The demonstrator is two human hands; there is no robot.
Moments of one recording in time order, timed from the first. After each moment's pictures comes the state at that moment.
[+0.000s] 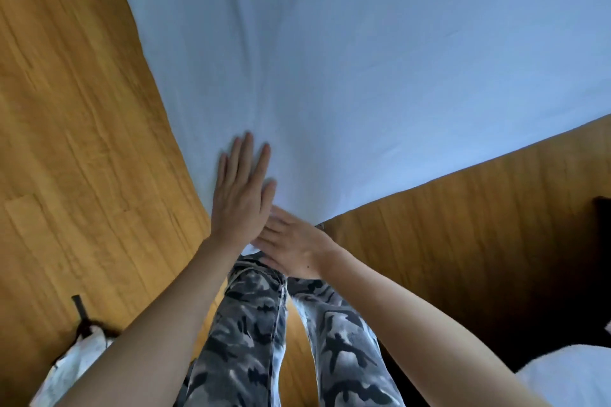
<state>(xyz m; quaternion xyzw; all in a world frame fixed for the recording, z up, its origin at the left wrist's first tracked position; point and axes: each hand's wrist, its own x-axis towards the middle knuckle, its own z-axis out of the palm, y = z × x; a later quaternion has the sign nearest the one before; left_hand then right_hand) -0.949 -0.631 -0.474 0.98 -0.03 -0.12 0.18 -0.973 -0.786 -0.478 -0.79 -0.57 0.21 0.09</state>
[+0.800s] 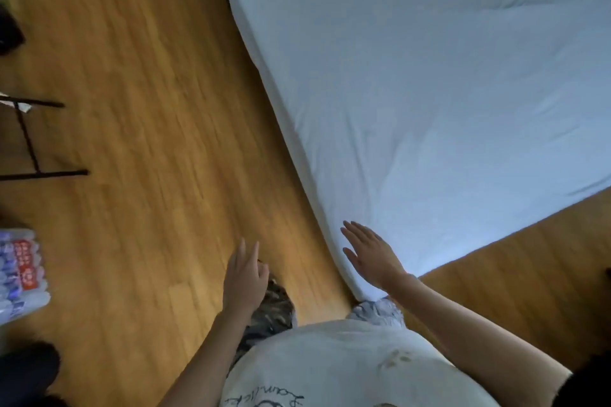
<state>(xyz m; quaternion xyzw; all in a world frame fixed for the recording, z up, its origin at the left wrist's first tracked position) -0.955 -0.332 -0.174 0.91 0.18 -0.30 0.22 -0.881 -0.607 -0.176 -0.93 -0.23 0.25 0.13</state>
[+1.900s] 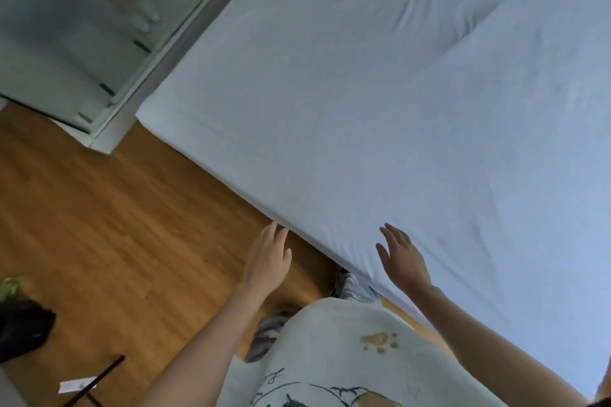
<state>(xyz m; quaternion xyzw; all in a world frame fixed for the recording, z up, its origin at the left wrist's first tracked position) -0.322 -0.180 -0.089 0.93 -0.22 -0.28 0.04 -0.462 -0.428 -0.147 -0.91 0.25 0.19 0.29</state>
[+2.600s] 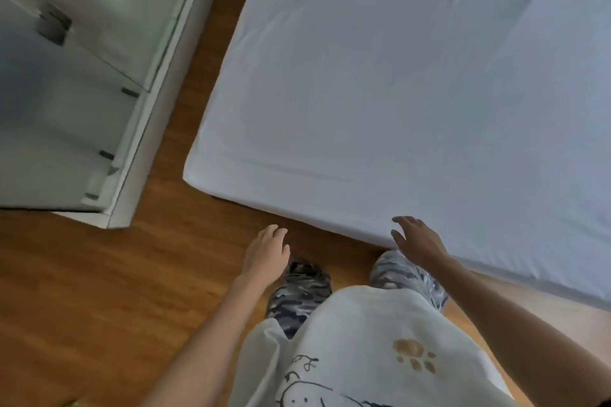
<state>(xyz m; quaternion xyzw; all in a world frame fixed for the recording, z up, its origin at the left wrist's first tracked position) 0.126 0.075 -0.127 0.87 -0.35 -0.36 -0.03 -0.089 -0.161 -0.164 -0.84 0.38 0.25 0.29</state>
